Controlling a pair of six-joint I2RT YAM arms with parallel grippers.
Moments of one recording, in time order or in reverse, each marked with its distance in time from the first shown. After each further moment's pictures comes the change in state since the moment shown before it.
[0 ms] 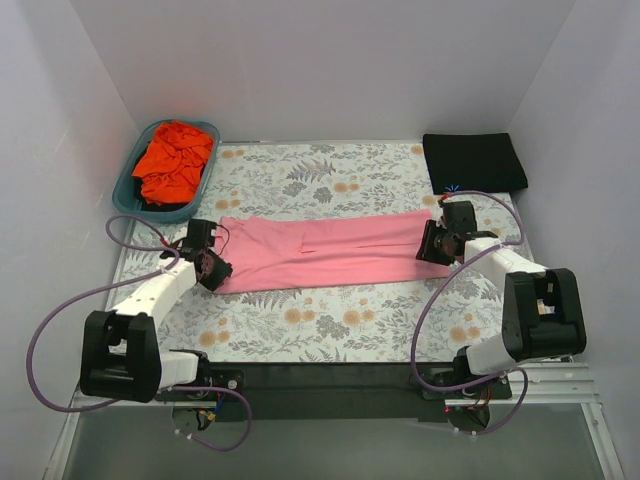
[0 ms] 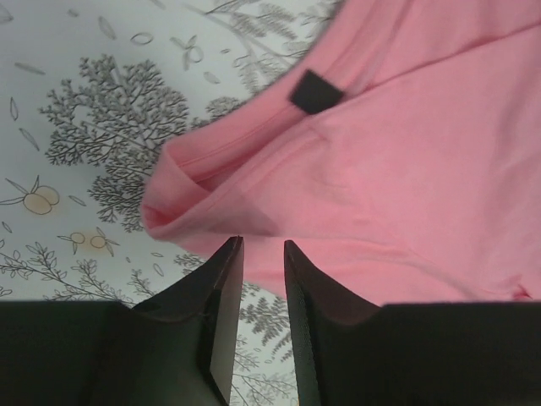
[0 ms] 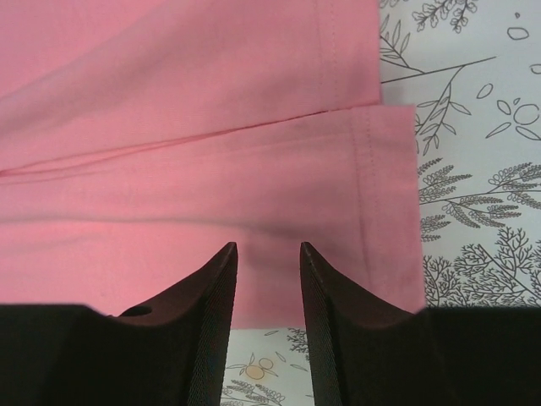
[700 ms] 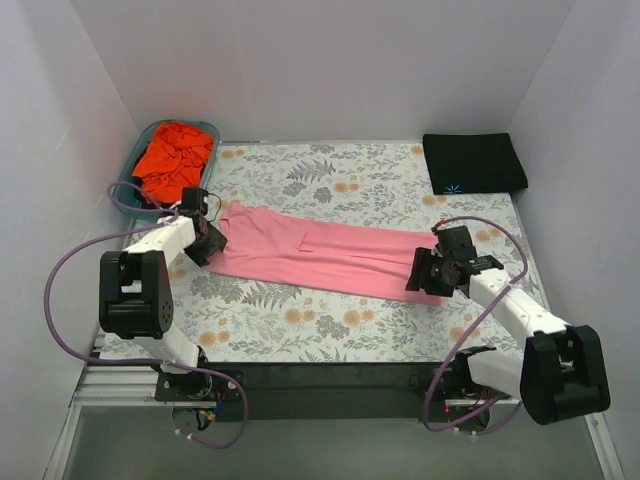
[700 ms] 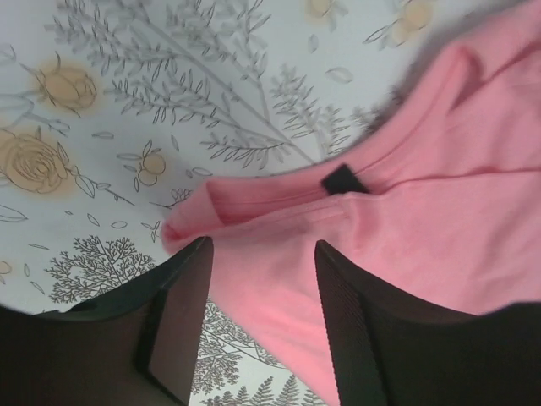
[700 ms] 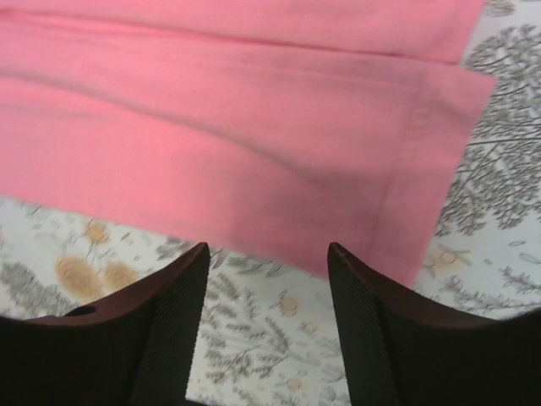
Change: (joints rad) left arm 0.112 0.372 0.276 -0.009 -0.026 0.119; right arm 0.090 -0.278 -0.168 -0.218 -0.035 0.074
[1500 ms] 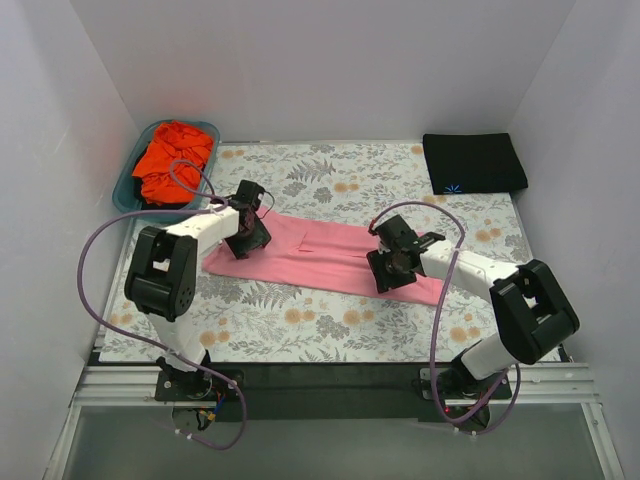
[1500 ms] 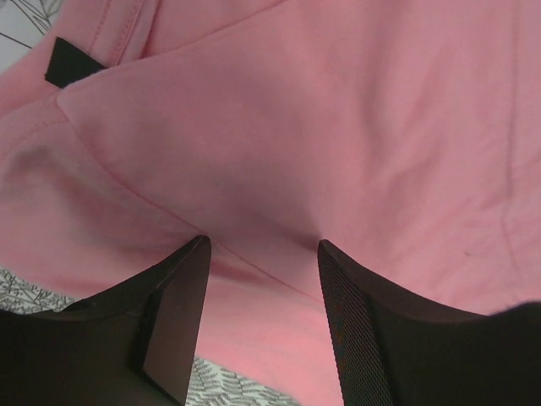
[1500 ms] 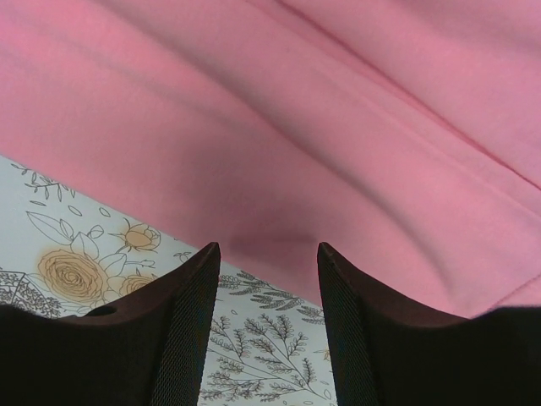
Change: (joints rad) left arm -0.307 0.138 0.186 -0.046 -0.047 -0.046; right arm 0.371 0.309 0.262 -0.068 0.126 -0.171
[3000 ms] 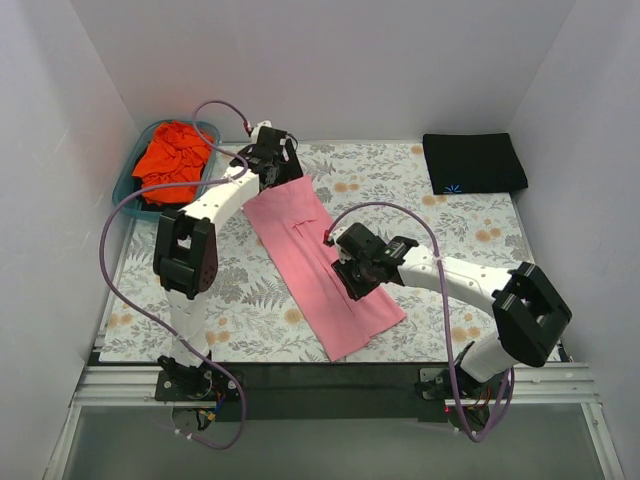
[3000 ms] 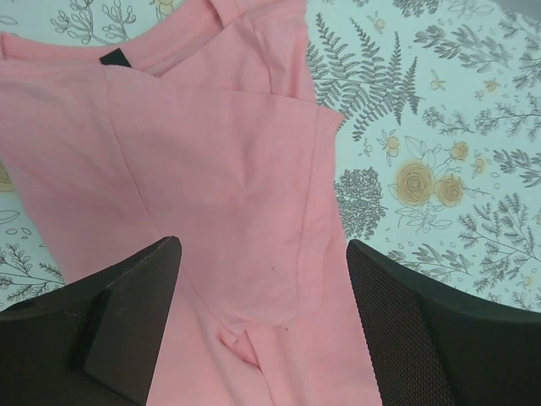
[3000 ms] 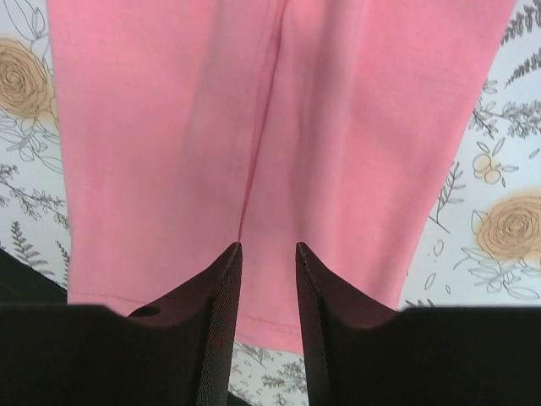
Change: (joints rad) left arm -0.064 0.271 0.566 0.159 -0.011 0.282; right arm 0.299 0.018 0.149 -0.069 -0.006 -0.042
